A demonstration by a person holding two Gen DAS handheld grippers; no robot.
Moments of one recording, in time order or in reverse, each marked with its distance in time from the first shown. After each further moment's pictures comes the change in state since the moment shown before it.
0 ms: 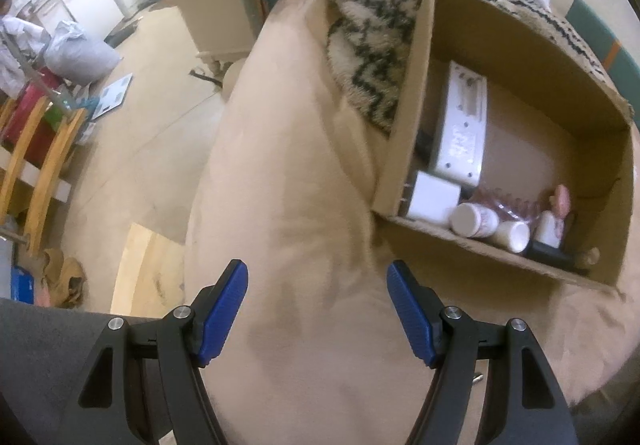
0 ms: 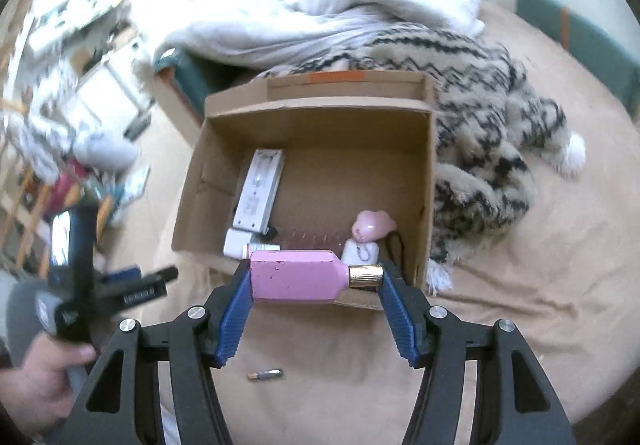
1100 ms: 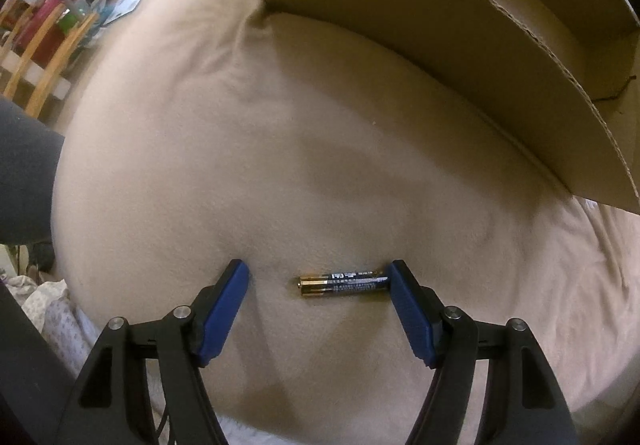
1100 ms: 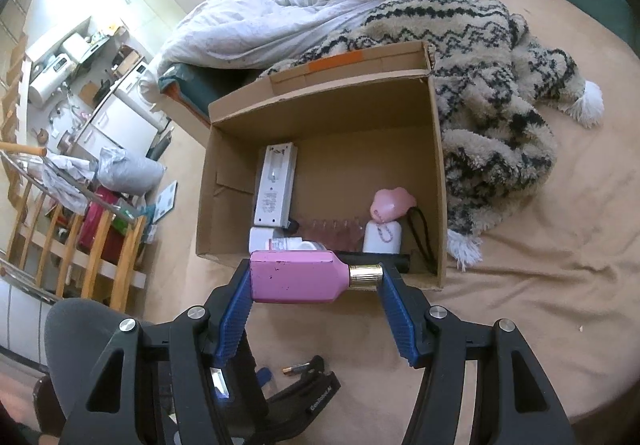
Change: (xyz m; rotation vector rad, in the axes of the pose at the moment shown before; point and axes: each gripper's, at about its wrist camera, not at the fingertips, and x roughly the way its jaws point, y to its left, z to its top) left arm 0.045 -0.119 -0.112 -0.203 0.196 0.004; right arm 0.005 -0.010 -0.005 0.078 0.041 0.126
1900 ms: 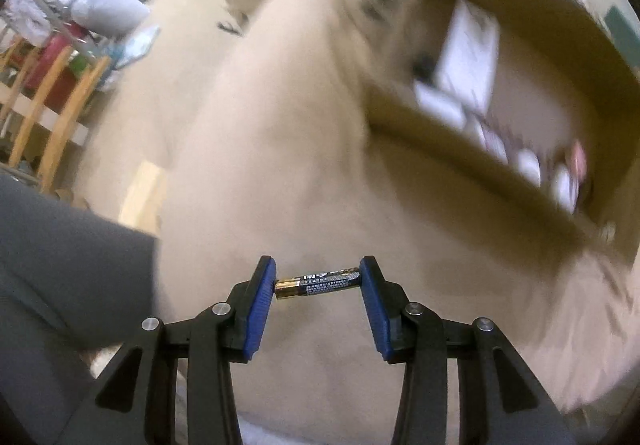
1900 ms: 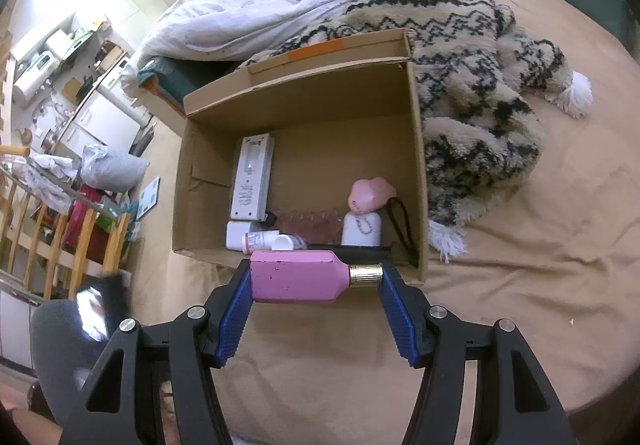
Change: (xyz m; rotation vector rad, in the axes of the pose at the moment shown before) left arm -0.054 0.094 0.085 0.061 -0.111 0.054; right arm 0.006 -0.012 0.001 0.029 0.021 -0.065
